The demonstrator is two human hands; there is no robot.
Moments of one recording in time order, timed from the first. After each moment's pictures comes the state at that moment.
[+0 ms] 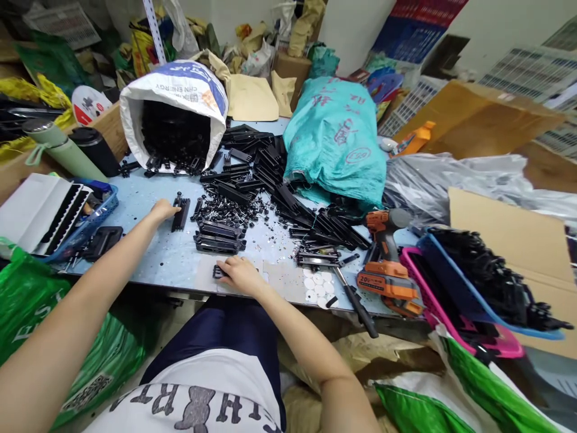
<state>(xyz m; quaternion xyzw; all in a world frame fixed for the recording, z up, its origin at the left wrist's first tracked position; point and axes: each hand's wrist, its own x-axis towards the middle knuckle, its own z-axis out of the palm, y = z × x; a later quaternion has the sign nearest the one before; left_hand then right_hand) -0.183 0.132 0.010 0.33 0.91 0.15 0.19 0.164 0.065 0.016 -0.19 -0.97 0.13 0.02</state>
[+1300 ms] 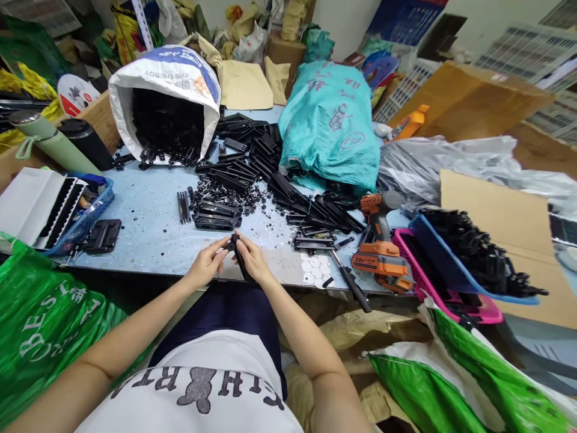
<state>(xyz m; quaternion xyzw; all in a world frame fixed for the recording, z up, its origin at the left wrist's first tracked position) 0.026 -0.021 0.017 0.61 0.53 0.47 0.35 0.177 0.048 0.012 -0.36 -0.64 0.60 0.32</state>
